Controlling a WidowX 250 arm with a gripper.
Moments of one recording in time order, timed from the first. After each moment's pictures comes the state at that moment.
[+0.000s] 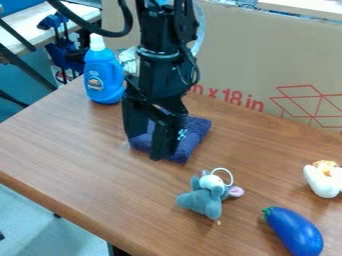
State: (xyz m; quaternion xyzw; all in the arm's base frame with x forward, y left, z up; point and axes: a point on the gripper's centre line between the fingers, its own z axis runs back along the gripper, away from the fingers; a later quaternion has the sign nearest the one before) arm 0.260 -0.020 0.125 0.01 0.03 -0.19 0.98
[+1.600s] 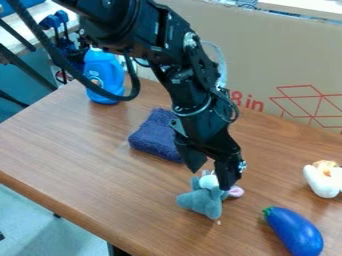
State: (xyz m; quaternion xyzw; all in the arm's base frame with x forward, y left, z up) arm 0.293 -0.089 0.083 -0.11 -0.15 -0.16 0.97
